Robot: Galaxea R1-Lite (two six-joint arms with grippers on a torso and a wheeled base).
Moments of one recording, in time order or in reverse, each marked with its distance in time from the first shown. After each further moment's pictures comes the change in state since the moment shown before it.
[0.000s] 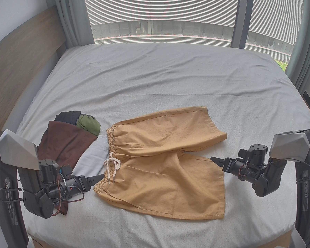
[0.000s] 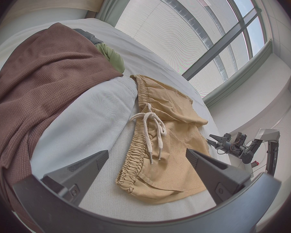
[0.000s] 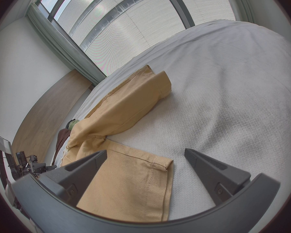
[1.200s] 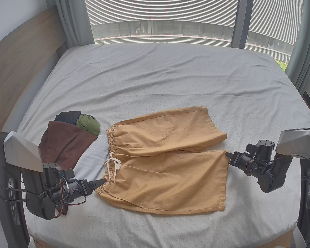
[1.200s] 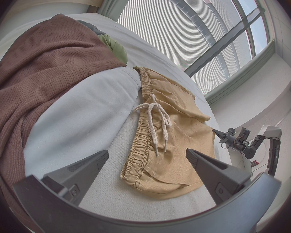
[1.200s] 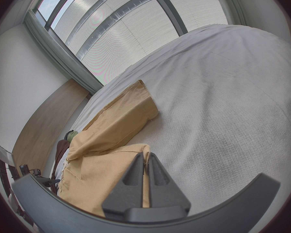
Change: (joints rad) left arm -0.008 0.045 -0.001 0.000 0.000 0.004; right arm -0.063 -0.035 0.000 -0.015 0.004 0.031
